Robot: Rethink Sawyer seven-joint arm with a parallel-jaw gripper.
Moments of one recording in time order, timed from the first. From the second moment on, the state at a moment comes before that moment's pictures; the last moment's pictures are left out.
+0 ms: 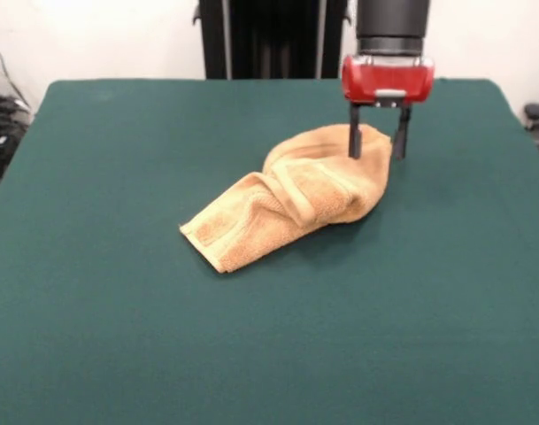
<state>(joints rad) -0.07 -0.57 0.02 2.04 0.00 -0.38 1.62</state>
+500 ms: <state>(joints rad) -0.44 -0.41 0.28 2.02 -0.16 -0.40 1.67</state>
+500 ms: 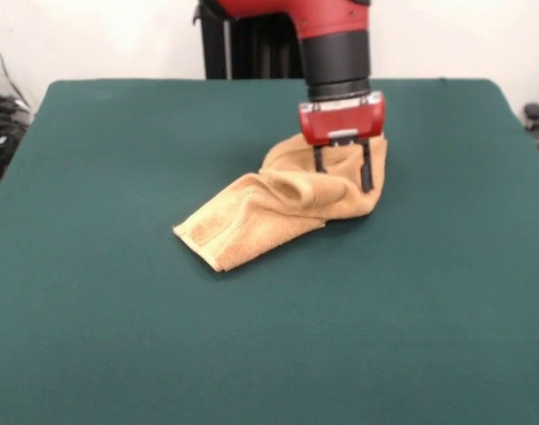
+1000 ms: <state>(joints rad) -0.52 -0.38 0.35 2.03 -0.19 -0.39 1.67</state>
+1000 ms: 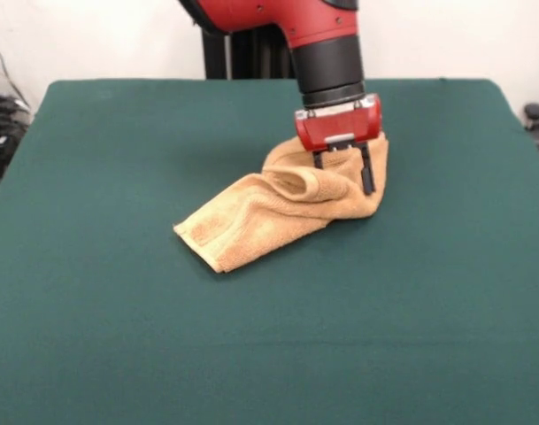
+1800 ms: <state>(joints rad) -0.48 -0.39 0.35 2.07 -0.18 -0.51 1.68</state>
